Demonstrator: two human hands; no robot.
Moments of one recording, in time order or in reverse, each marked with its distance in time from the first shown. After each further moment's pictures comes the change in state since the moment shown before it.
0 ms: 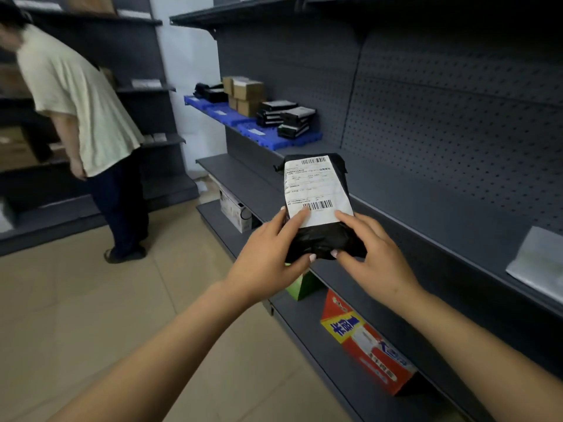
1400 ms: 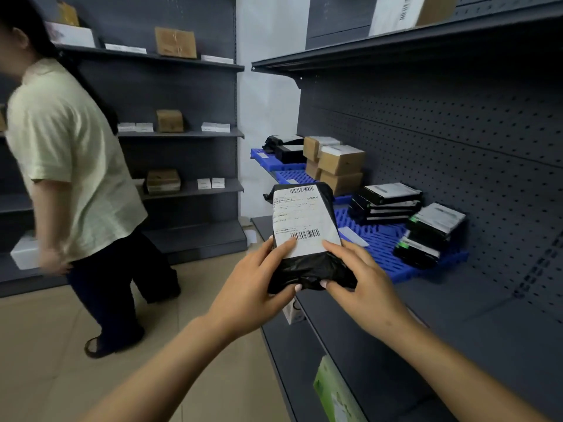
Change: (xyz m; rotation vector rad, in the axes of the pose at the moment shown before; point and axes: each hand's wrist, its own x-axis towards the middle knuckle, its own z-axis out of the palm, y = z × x) left_hand 0.288 -0.461 -0.019 0.098 0.171 -0.158; right_hand 0.537 0.056 0.258 0.060 -0.158 -0.192
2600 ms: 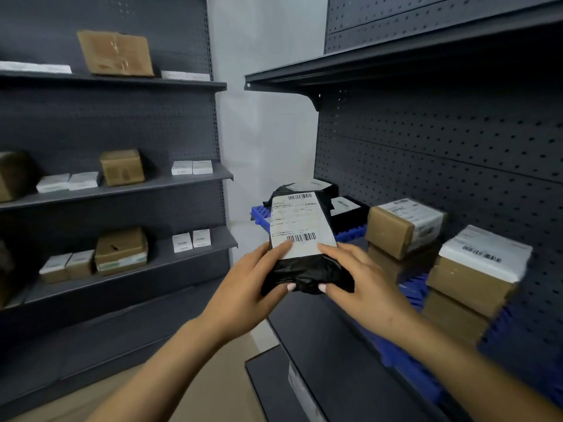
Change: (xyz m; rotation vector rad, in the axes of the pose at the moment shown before) left_hand 0.389 -0.440 0.062 -0.081 -0.067 0.067; right_hand 0.525 0.137 0.170 -0.114 -0.008 0.026
